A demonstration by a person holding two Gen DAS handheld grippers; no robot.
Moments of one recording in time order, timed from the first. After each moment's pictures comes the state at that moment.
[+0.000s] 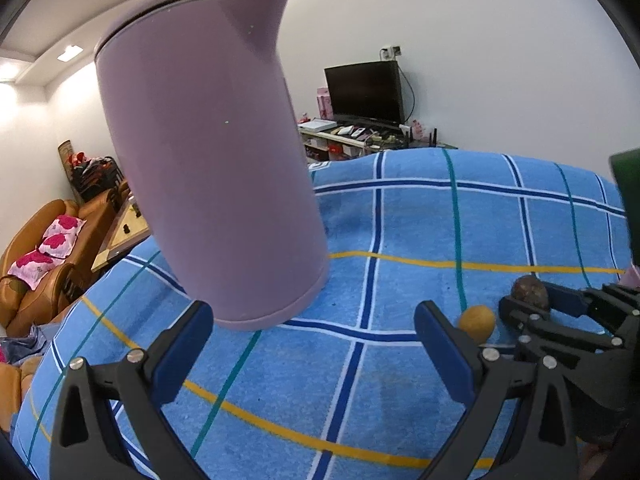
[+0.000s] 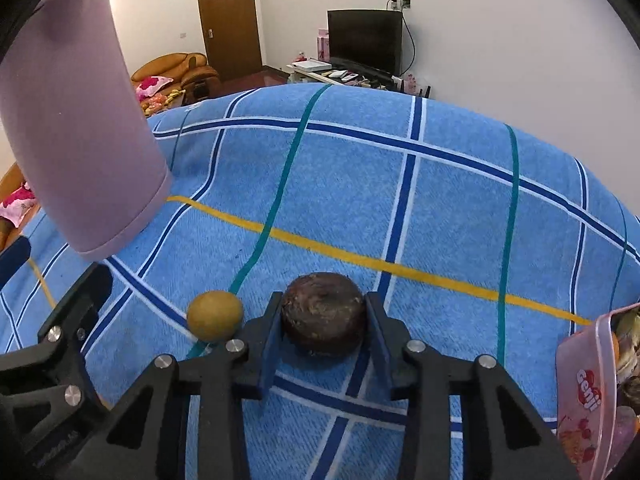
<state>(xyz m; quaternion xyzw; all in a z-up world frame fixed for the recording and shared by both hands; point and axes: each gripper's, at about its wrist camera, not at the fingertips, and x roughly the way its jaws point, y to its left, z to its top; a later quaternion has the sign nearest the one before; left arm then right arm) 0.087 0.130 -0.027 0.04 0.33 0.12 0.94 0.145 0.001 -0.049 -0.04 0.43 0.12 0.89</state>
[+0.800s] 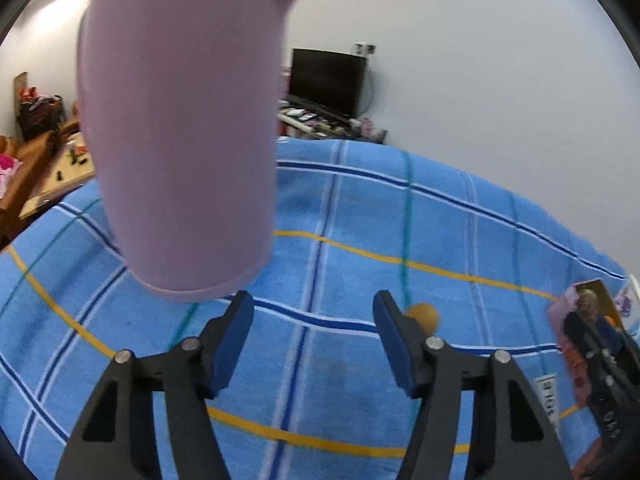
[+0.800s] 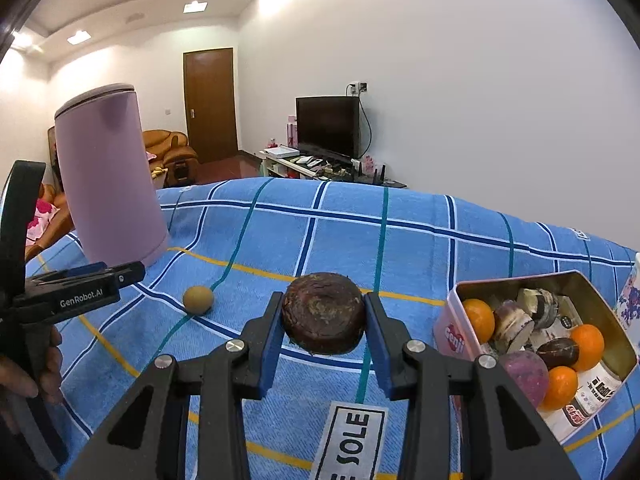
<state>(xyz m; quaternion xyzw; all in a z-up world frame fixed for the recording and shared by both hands) 0.086 0.148 -0.030 -0.09 0.35 -0.01 0.93 0.043 -0.070 -0.002 -0.02 0.27 0.07 0.96</state>
